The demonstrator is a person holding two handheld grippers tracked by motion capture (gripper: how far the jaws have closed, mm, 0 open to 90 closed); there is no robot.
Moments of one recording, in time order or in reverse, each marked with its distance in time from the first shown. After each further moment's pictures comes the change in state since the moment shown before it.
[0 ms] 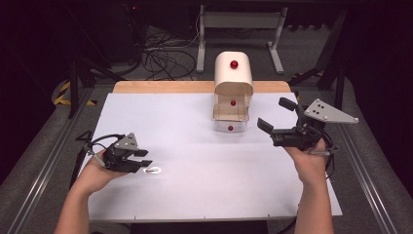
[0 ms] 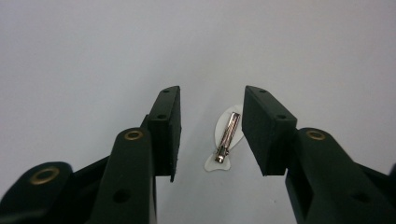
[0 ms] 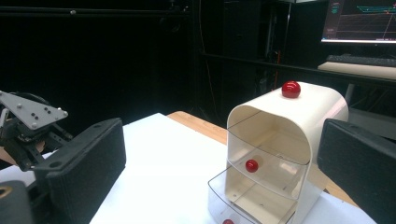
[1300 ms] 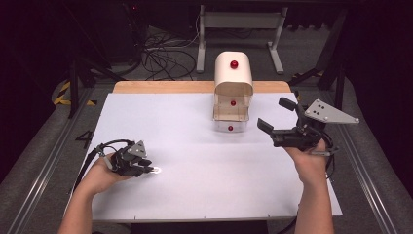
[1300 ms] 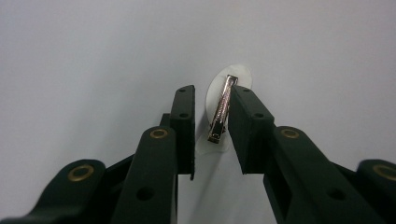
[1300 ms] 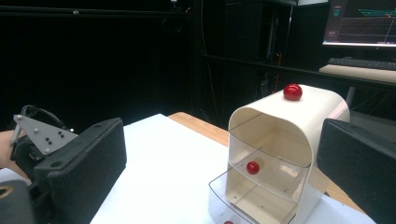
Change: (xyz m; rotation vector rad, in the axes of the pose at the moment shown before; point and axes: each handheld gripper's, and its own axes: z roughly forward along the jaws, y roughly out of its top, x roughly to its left) left arm -0.002 -0.007 0.031 0.161 -0.054 0.063; right arm 0.001 0.001 -0.001 -0.004 0.007 -0.008
